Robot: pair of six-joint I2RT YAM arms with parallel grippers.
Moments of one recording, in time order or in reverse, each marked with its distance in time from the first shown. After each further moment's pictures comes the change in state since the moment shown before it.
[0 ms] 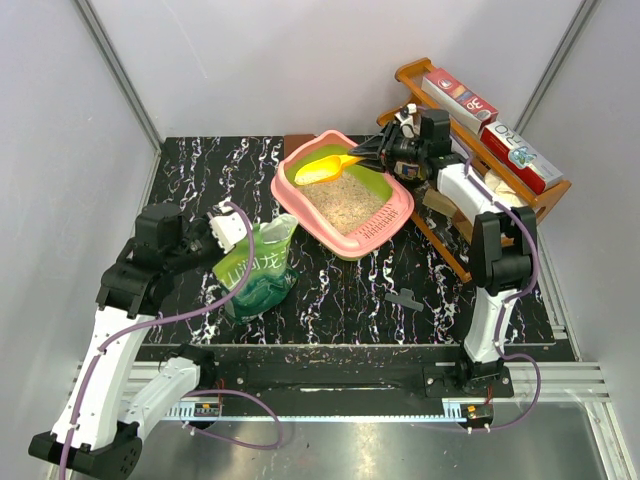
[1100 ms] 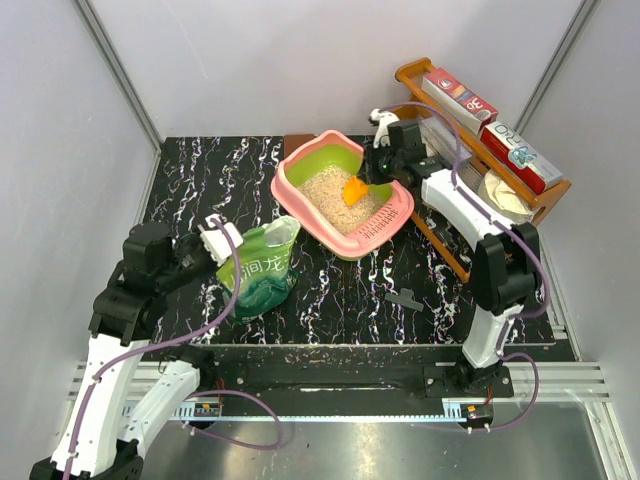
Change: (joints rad) left arm 0.012 -0.127 -0.077 0.043 0.032 -0.043; right arm 0.153 -0.100 0.008 -0.415 0.736 -0.908
